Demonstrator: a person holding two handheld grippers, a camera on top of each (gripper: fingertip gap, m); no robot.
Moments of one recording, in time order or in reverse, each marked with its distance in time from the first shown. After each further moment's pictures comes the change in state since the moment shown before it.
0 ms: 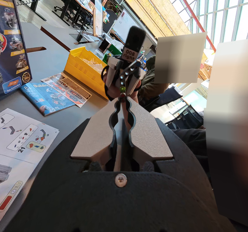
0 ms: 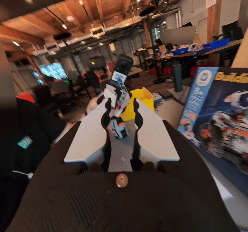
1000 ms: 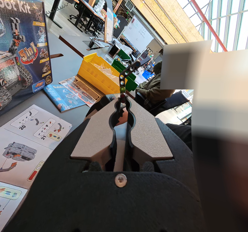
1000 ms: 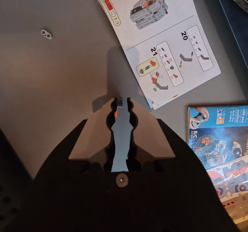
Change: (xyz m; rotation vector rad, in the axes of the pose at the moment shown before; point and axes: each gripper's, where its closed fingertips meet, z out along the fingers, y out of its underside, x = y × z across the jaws) left arm -0.001 -0.018 -0.038 0.032 -0.072 0.007; right arm 0.068 0.238 -0.045 -1.164 0.489 -0.144
